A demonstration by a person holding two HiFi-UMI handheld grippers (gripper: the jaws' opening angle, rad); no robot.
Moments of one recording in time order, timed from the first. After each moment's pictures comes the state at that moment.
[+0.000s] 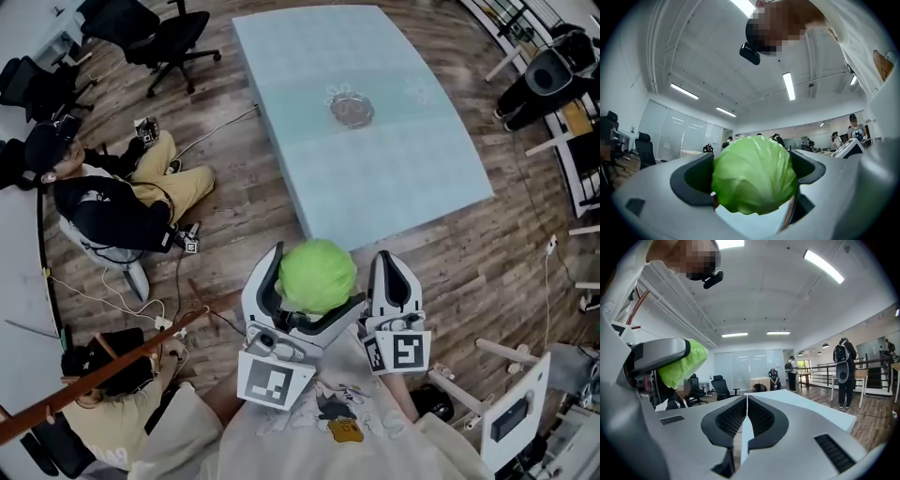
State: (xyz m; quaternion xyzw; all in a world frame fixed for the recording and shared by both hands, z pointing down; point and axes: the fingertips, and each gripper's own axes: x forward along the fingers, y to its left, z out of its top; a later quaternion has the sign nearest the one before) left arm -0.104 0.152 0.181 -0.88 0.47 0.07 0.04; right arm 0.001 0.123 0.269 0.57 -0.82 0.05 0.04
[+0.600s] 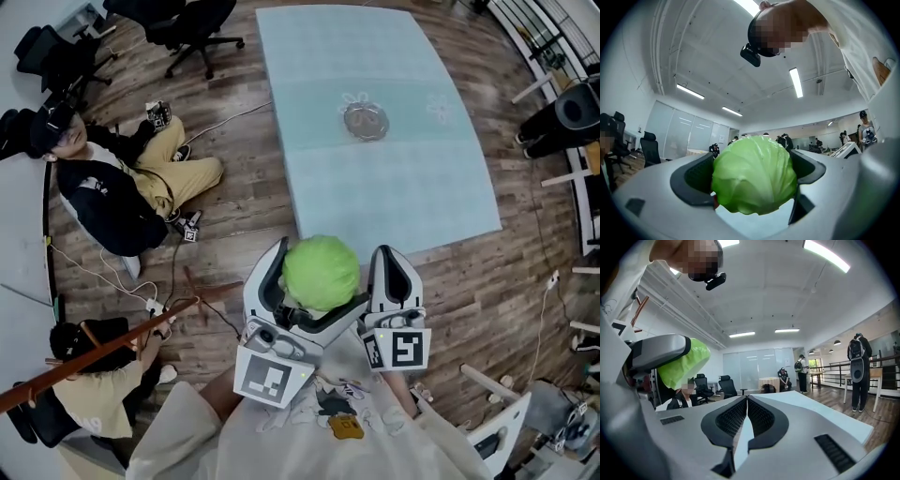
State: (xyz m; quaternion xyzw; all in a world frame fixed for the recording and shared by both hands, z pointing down) left arm -0.065 0.081 0.186 -0.86 0.51 0.07 0.03; right arm 0.026 0.038 0.271 0.52 -0.85 0.05 0.04
